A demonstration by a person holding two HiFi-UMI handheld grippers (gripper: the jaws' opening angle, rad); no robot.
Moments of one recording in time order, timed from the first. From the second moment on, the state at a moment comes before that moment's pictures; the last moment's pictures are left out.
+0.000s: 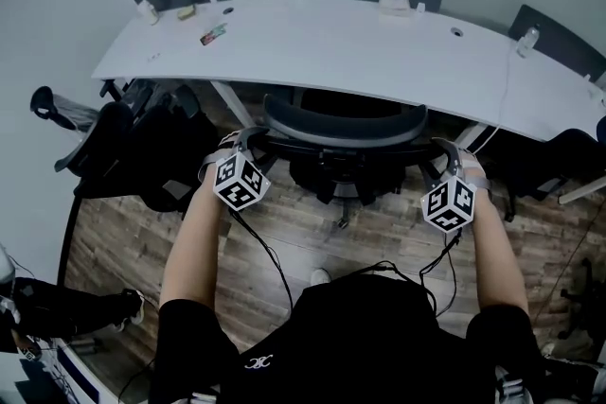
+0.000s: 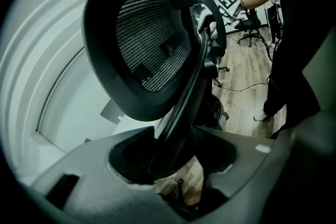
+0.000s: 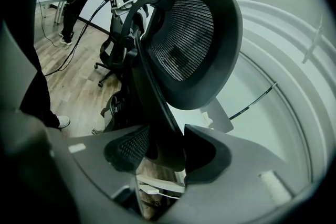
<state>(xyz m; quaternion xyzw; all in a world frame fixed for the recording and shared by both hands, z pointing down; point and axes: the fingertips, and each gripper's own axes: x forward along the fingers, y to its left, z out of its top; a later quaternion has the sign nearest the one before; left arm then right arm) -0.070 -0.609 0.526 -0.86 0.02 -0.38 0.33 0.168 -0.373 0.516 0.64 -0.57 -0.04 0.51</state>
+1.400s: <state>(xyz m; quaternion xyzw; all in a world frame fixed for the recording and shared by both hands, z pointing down) 0.019 -0.706 0.534 -0.85 -0.07 -0.38 0.34 0.240 -0.462 0.518 0.68 -0.52 0.04 0.52</state>
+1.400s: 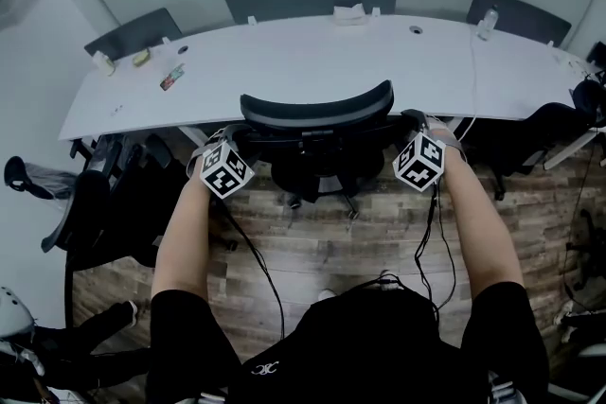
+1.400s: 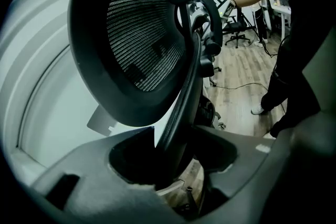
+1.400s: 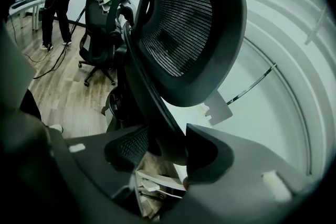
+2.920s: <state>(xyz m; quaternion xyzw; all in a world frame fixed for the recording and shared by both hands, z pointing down) 0.127 -0.782 0.534 -0.85 -0.07 -0.37 0.36 0.319 -0.511 0.517 0.69 -0.50 0.05 0.52</state>
